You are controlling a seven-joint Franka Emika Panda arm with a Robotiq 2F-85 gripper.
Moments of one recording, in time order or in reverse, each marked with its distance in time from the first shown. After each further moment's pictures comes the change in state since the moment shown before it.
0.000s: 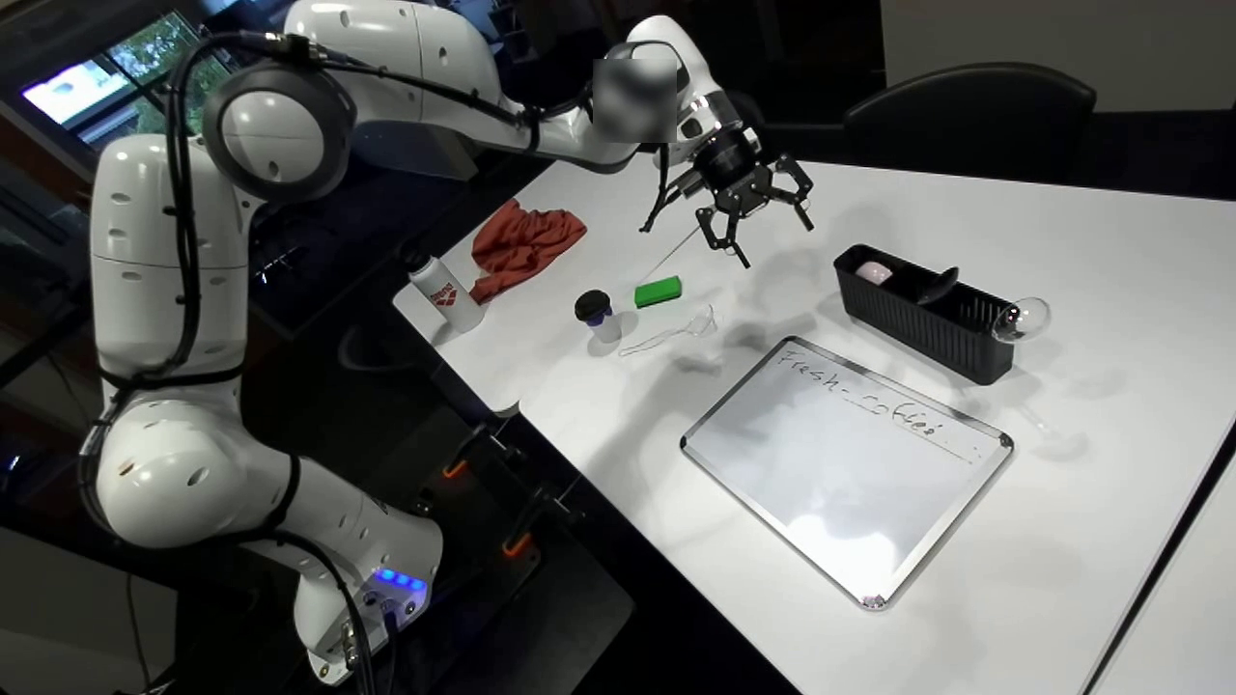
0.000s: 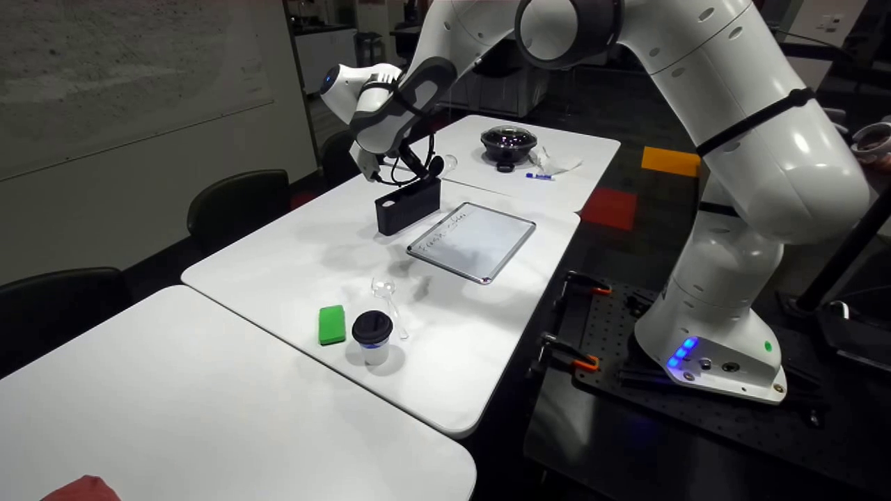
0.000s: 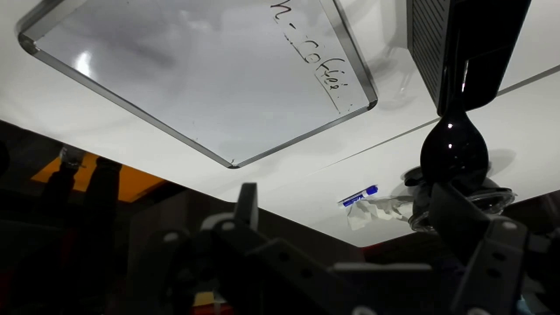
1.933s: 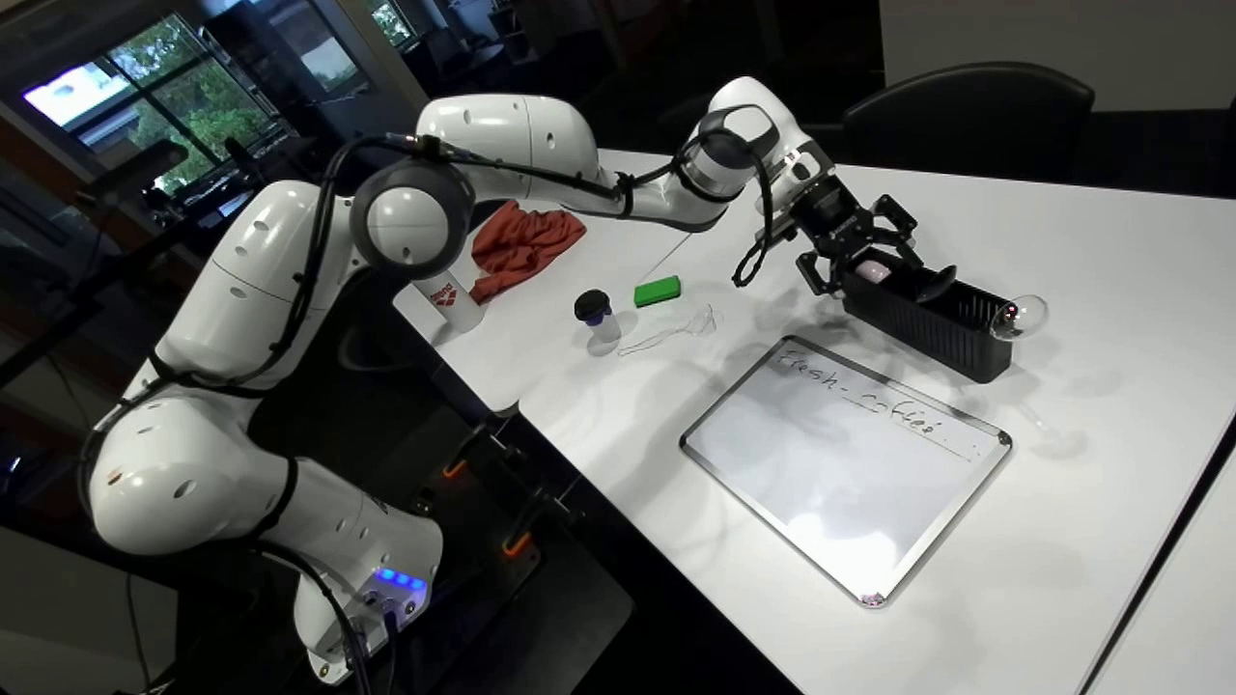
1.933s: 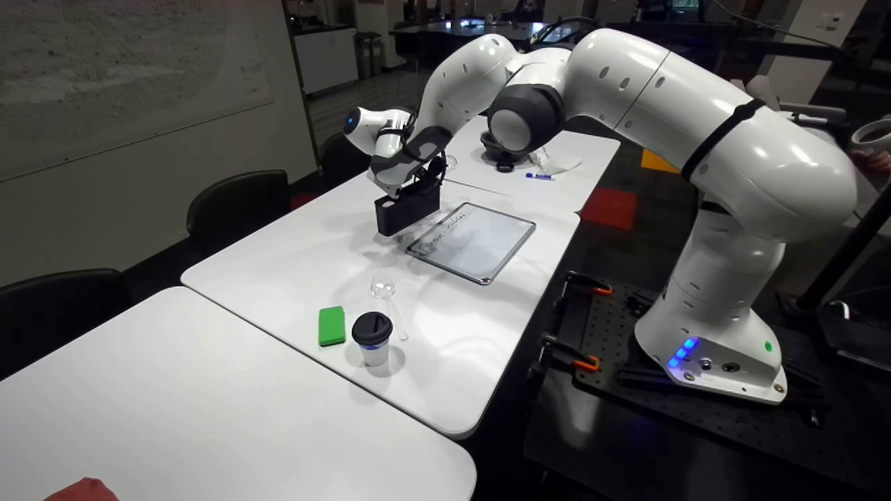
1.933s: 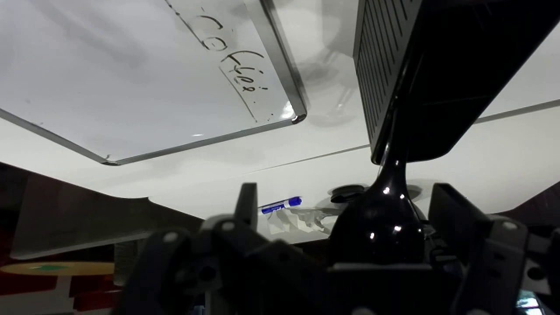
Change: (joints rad) arm -0.100 0.401 -0.113 0.419 -0.007 0.103 -0.291
